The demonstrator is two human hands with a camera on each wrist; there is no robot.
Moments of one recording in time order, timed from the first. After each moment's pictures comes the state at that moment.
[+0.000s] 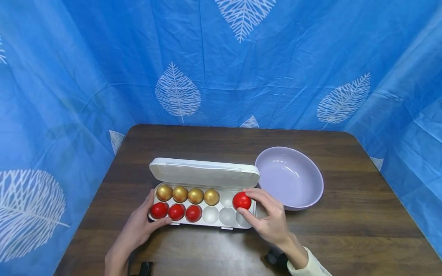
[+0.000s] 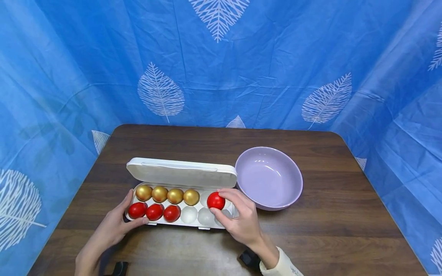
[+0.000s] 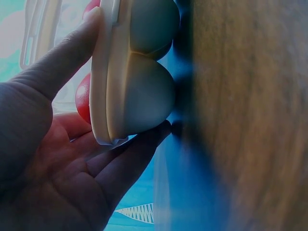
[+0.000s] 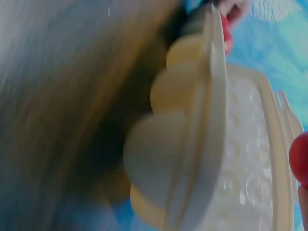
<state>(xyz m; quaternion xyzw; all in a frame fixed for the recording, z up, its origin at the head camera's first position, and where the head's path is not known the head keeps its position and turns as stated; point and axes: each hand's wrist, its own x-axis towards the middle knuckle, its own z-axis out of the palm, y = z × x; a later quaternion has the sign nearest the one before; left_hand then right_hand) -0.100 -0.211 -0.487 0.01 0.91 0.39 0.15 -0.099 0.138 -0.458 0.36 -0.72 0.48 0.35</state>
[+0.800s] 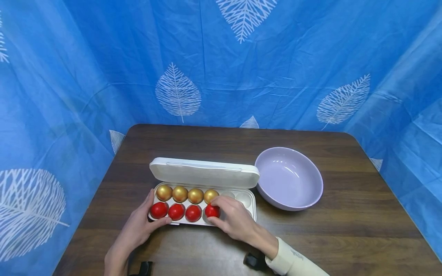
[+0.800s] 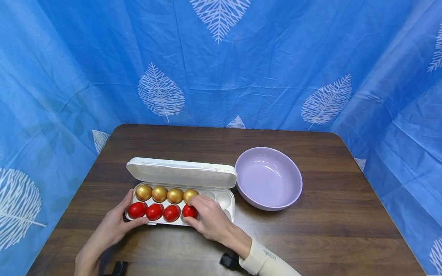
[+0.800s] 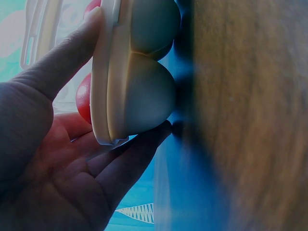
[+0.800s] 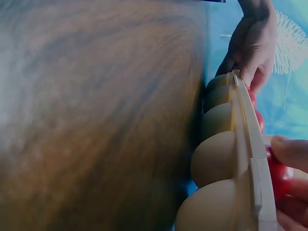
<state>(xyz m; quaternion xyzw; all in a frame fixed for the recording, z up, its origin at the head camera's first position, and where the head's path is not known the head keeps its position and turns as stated) -0.100 -0.211 -0.484 0.01 0.91 0.40 0.16 -0.112 0.087 -0.496 0.40 -0.83 0.35 0.18</state>
